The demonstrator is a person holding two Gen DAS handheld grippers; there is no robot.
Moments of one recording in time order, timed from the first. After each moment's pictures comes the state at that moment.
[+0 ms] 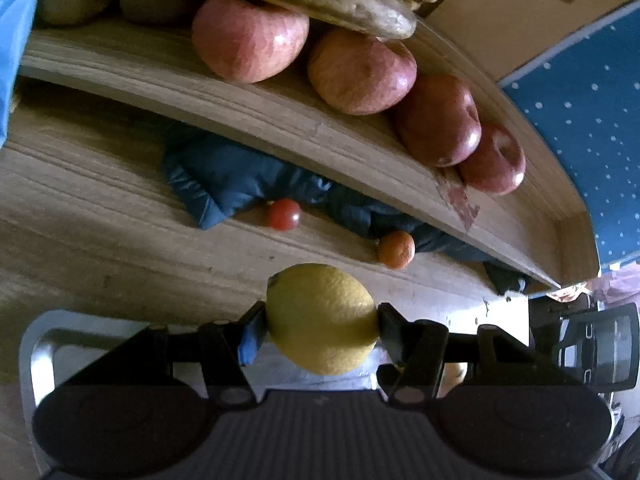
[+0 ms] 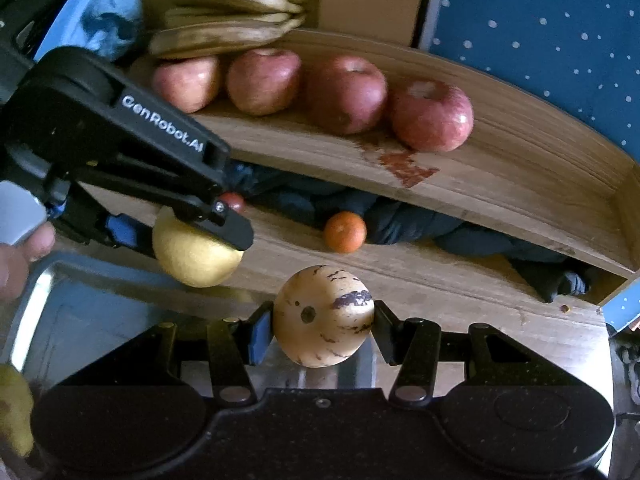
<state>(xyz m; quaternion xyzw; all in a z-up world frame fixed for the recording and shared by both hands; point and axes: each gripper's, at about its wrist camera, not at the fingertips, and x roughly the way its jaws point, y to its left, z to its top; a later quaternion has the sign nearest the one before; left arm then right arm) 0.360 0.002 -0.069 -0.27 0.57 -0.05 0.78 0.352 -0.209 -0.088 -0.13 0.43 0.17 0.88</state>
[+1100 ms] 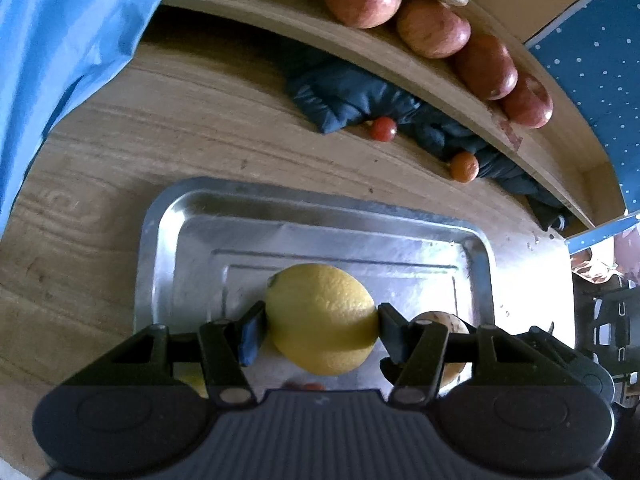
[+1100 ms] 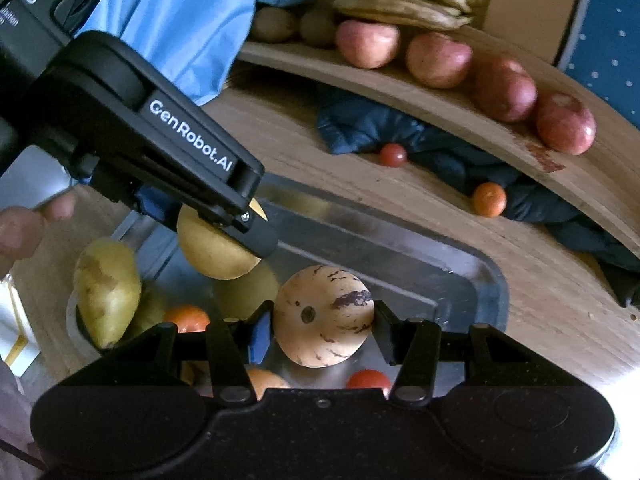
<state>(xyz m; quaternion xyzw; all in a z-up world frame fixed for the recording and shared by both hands) 0.265 0.048 -0.075 -0.24 0.59 -0.01 0.77 0.267 -0.170 -0.086 -0.19 0.43 0.31 0.83</state>
